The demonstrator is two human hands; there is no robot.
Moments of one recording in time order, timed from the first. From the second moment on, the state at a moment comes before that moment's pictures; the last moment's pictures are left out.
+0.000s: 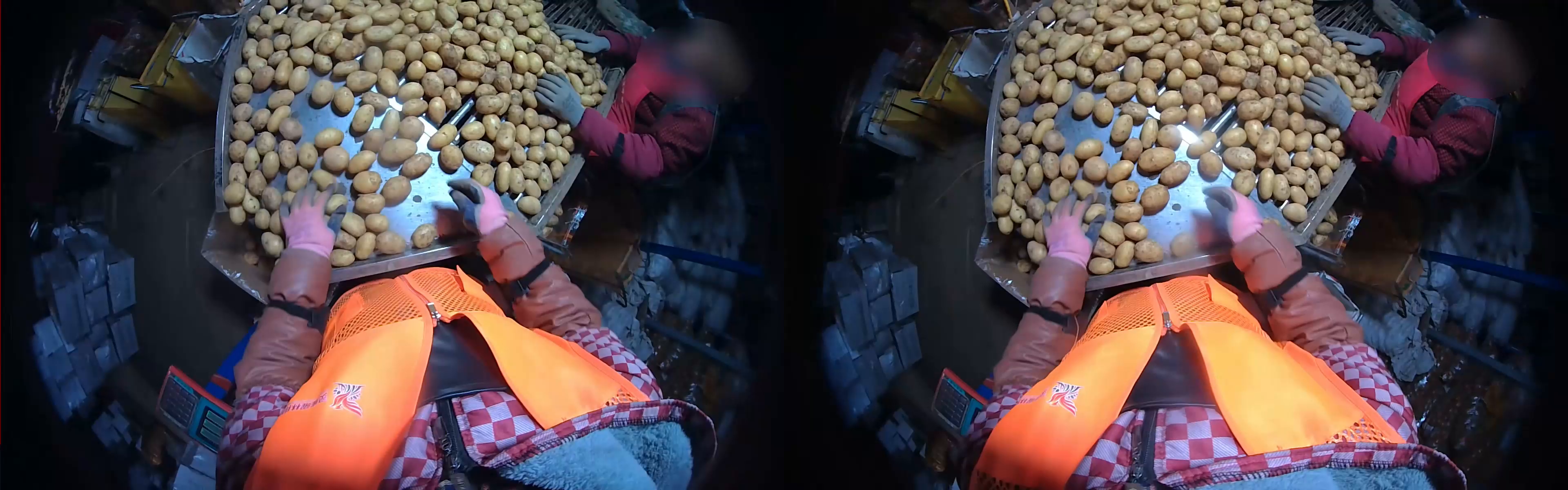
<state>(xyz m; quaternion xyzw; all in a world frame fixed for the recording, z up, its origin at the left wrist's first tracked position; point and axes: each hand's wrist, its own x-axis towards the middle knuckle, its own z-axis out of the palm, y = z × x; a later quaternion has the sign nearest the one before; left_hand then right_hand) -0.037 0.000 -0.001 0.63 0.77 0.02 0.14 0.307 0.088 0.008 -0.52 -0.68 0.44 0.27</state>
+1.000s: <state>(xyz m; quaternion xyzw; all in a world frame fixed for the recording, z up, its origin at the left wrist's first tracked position) 0.035 0.004 -0.004 0.73 0.68 0.05 0.09 0.553 0.091 -0.011 -0.64 -0.14 0.51 0.56</state>
